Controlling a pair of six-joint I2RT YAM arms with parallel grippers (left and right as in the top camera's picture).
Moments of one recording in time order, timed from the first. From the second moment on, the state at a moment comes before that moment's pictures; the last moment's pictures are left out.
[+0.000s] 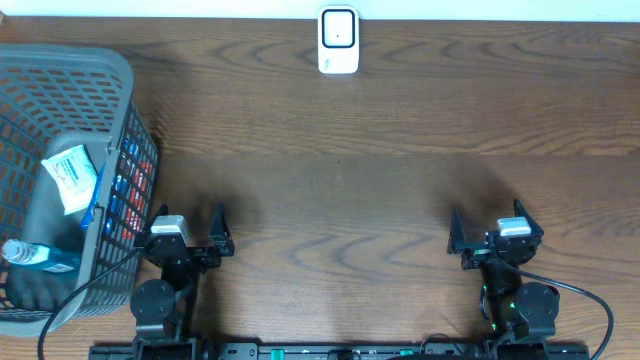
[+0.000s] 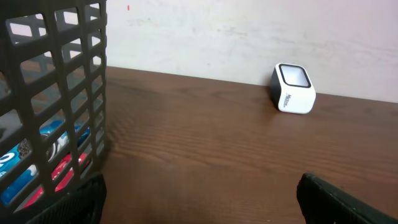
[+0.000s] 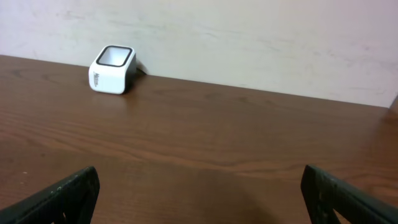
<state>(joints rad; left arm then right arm) 0.02 0.01 0.03 -0.13 0.07 -0.14 0.05 0.01 0.01 -0.07 -0.03 -0.08</state>
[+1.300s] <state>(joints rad) 0.02 0.62 1.05 -0.70 0.31 -0.26 0.05 0.02 0.01 -0.07 -0.03 -0.08</state>
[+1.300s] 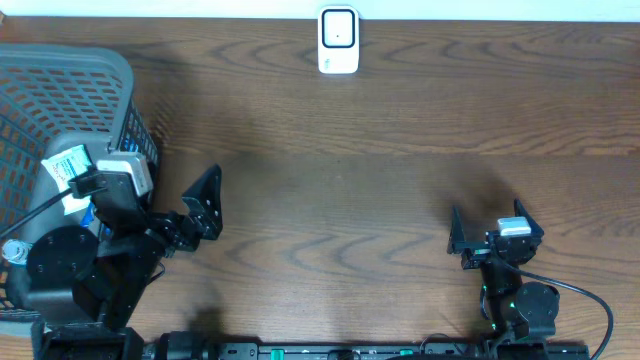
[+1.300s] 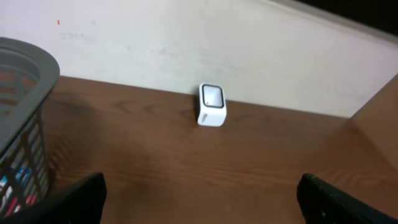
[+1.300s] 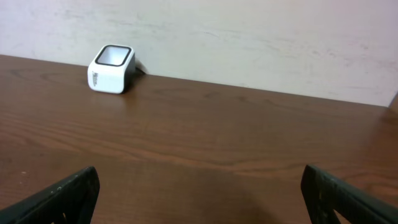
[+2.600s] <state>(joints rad) 0.76 1.33 1.68 -1.53 -0.38 -0.83 0.05 0.02 0.01 -0.07 -0.03 -0.08</state>
